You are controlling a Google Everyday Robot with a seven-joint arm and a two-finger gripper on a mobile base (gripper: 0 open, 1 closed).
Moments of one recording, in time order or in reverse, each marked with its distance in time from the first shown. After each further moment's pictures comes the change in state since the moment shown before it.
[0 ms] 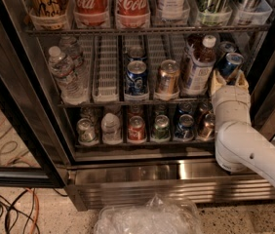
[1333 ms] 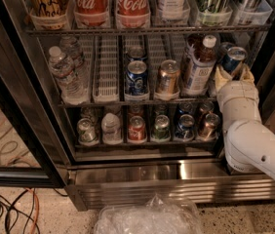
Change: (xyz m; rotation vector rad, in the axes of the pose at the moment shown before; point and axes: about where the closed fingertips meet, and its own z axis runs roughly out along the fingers) arm -0.031 0.002 -0.008 -0.058 -0.043 -0.027
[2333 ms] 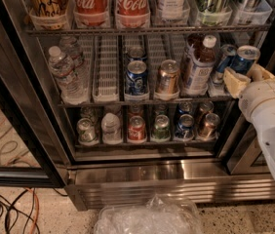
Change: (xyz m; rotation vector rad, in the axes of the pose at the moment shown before) arm -0.044 -0.012 -0.062 -0.168 0.114 -0.044
